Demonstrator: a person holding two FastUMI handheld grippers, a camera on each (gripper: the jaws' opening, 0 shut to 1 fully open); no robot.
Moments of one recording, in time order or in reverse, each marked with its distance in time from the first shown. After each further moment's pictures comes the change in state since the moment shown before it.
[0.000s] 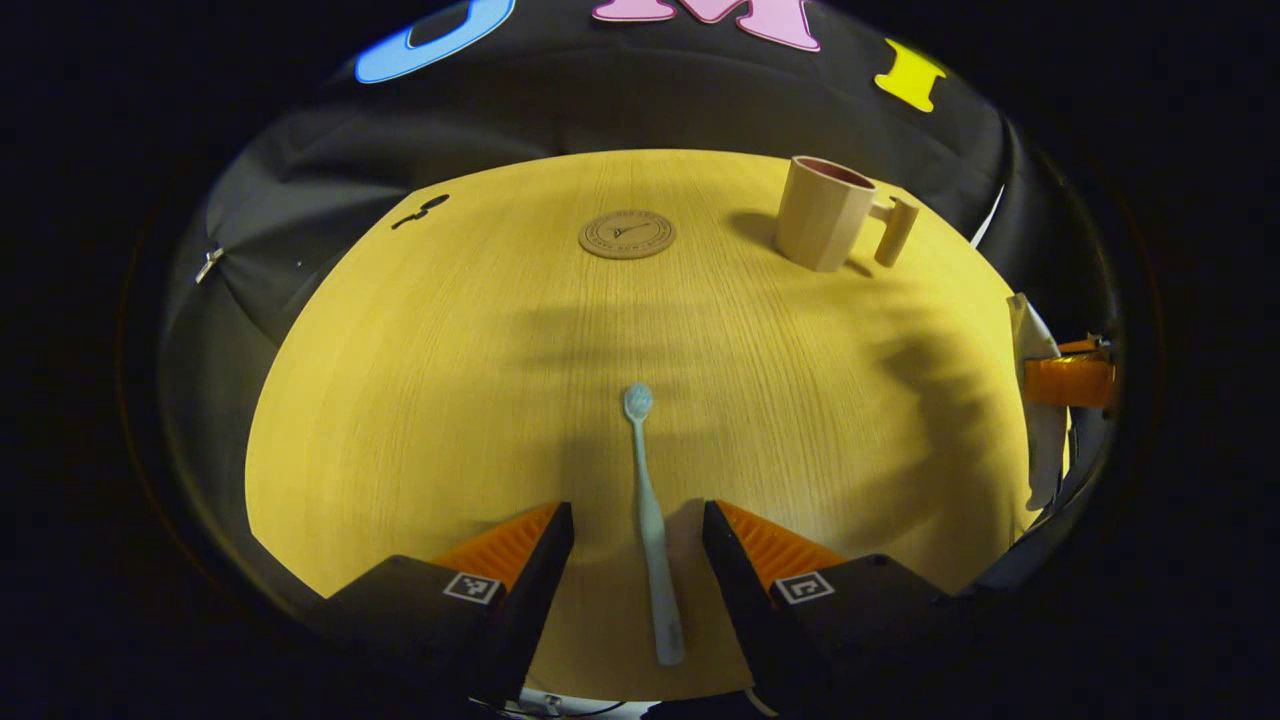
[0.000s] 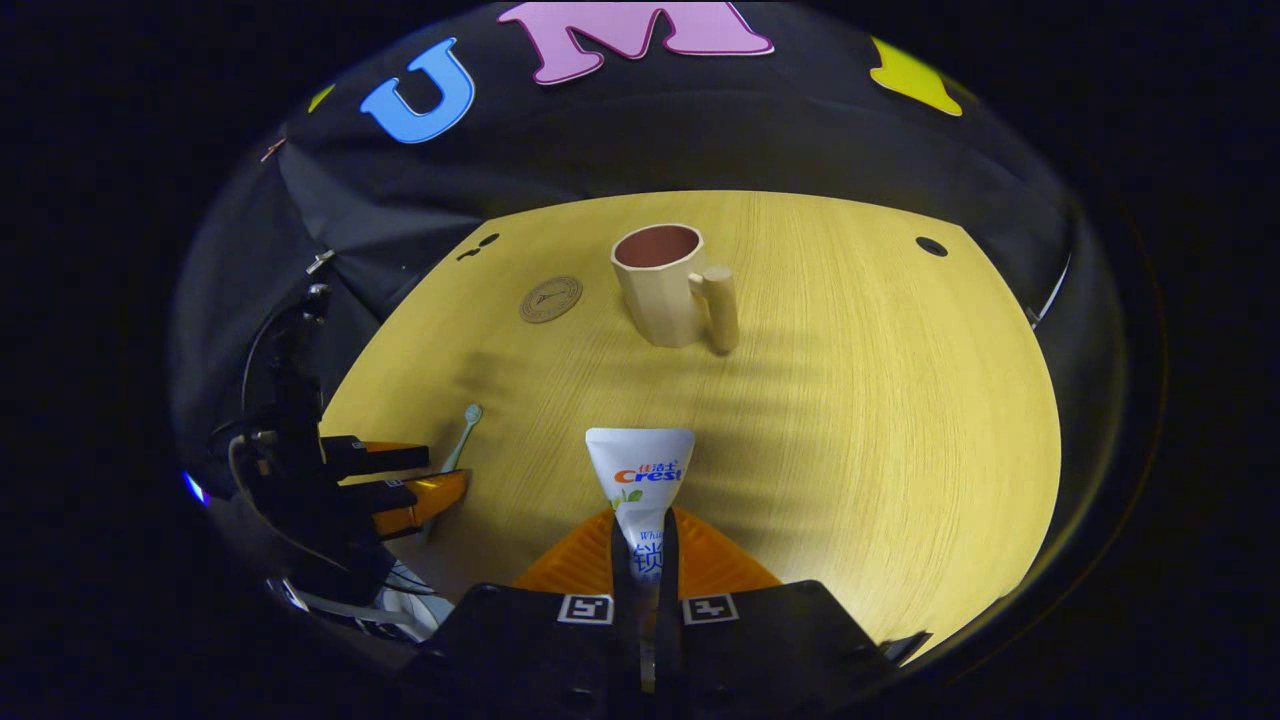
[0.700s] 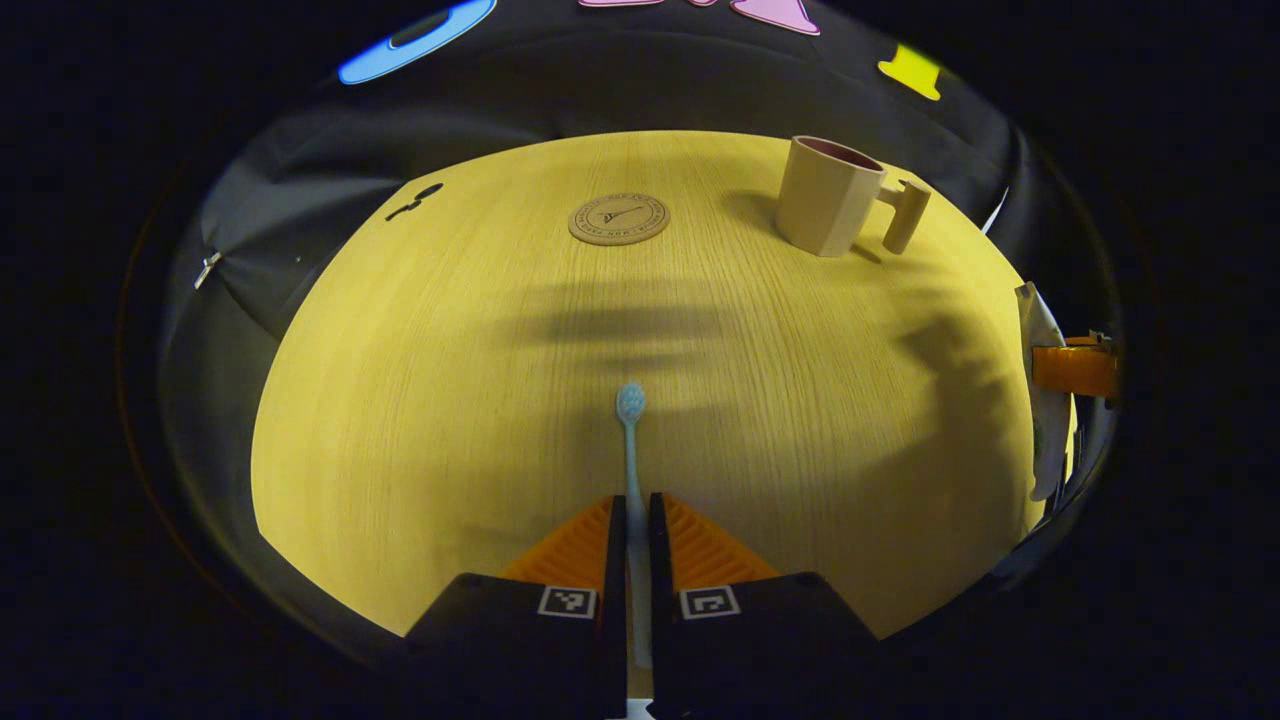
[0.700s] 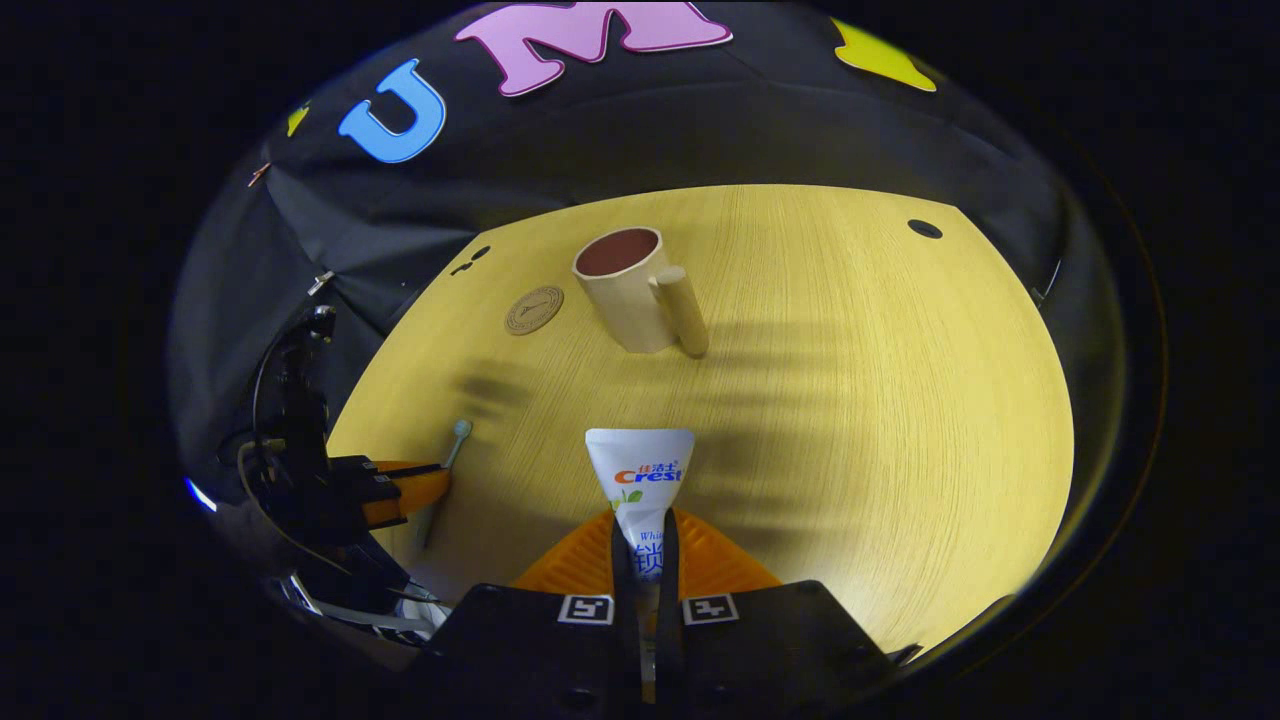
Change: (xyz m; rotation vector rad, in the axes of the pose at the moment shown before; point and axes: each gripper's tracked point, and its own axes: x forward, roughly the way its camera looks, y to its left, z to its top) left arm 0.006 -0.011 0.001 0.024 0.087 0.006; right arm 0.005 -0.022 0.008 0.058 -0.014 0.032
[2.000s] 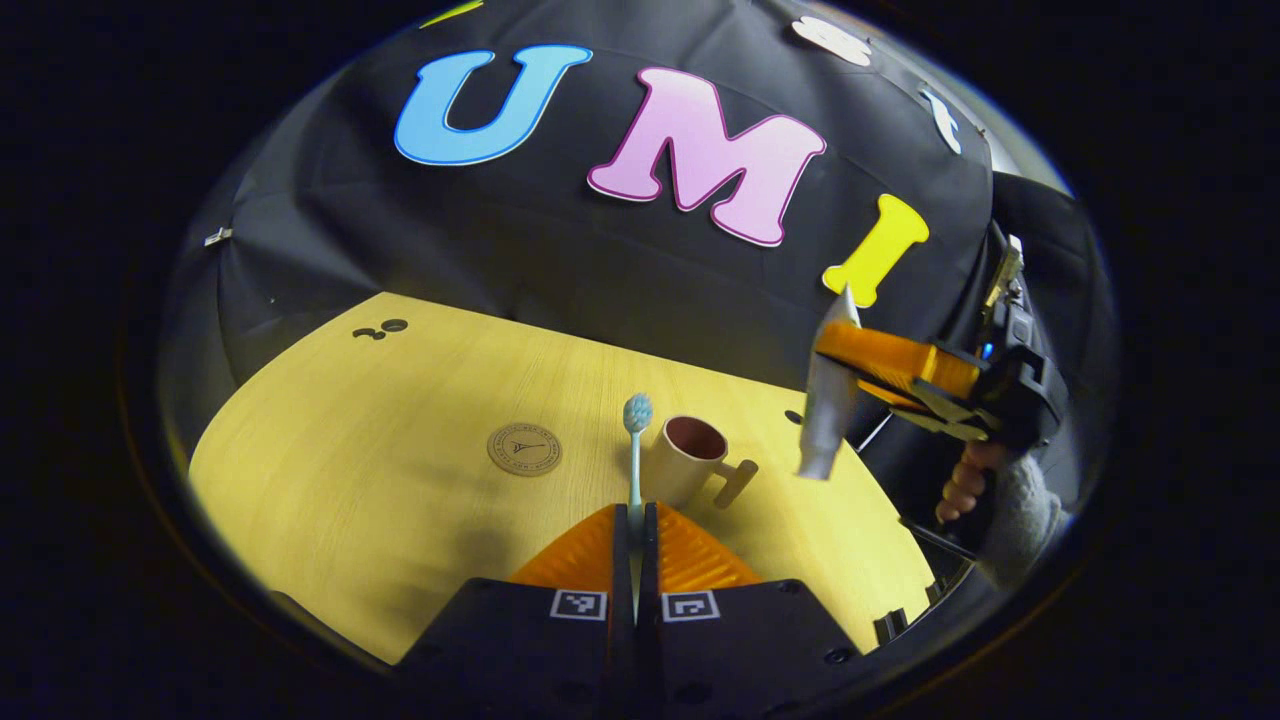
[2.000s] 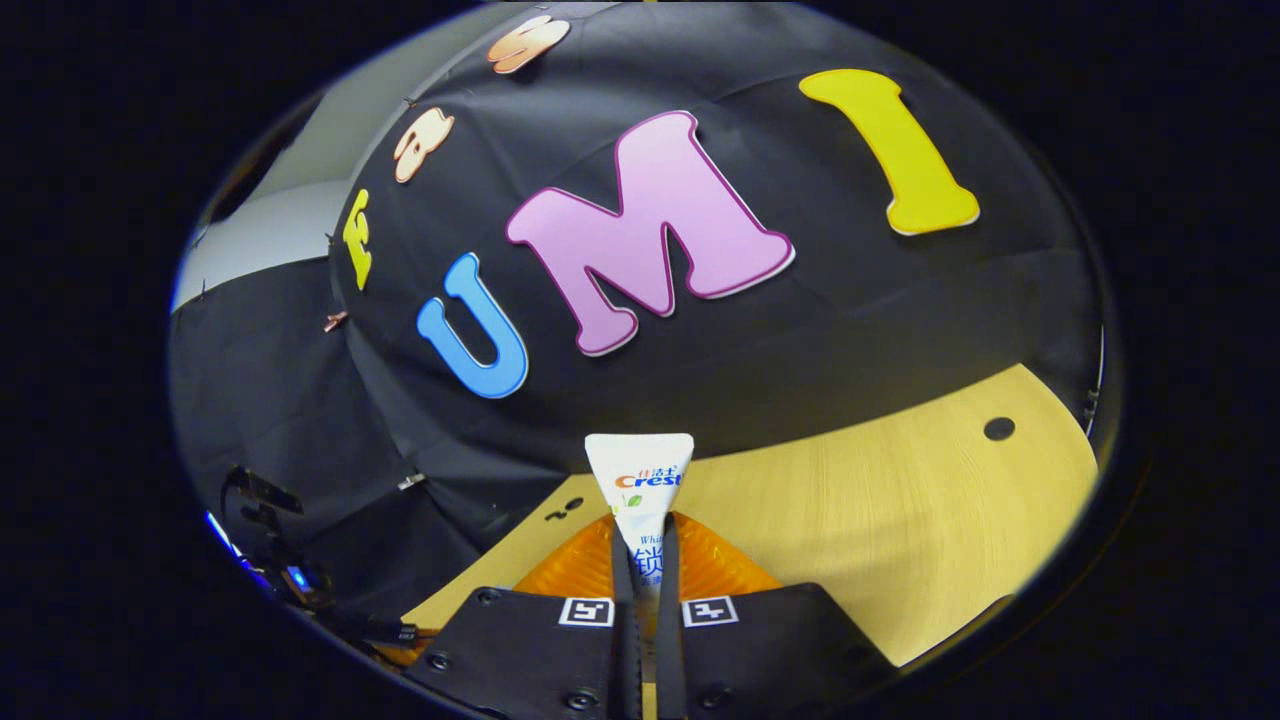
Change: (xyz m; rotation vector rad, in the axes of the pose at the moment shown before) left arm -0.131 -0.059 0.139 -0.262 -0.611 -0.290; right arm -0.045 0.058 0.260 0.048 -0.735 0.279
